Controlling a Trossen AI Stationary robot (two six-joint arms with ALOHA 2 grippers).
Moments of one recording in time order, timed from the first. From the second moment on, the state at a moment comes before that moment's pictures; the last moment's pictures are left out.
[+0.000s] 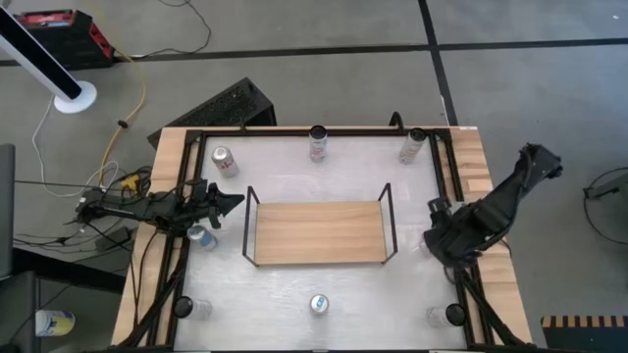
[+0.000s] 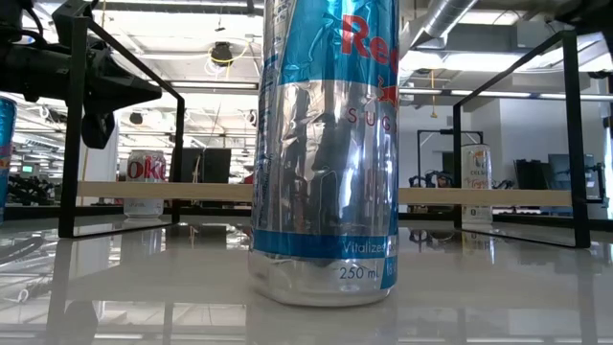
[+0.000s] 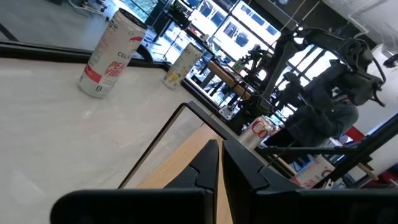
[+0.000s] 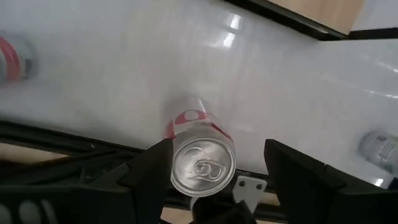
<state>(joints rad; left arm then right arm) -0.17 0.01 0.01 0.09 -0.51 -0.62 0.70 1.14 1.13 -1.57 0.18 0.37</state>
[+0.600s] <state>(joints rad) -0.17 0.01 0.01 0.09 -0.51 -0.61 0.62 1.13 1.13 -1.57 0.03 0.78</state>
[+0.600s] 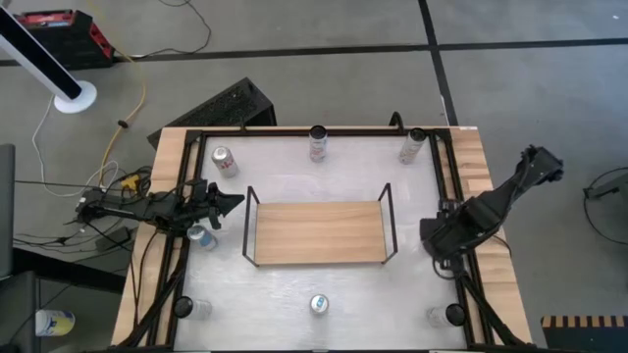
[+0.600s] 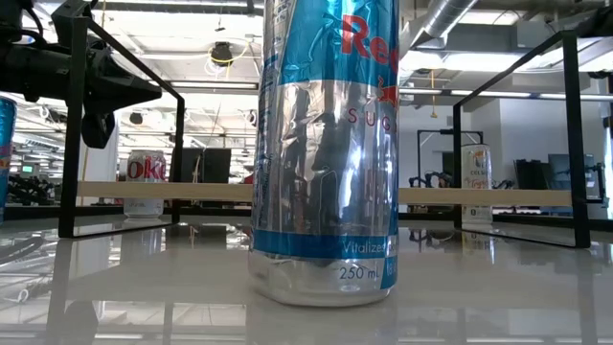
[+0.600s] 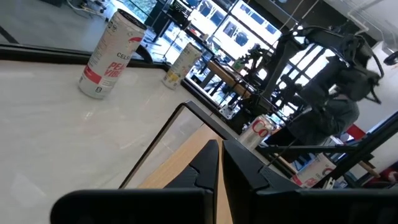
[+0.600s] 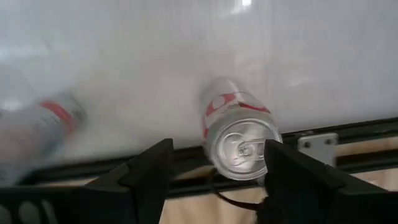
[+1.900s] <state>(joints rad) -0.17 0.01 0.01 0.09 -0.51 -0.58 0.60 0.92 0.95 -1.55 0.04 1.81</state>
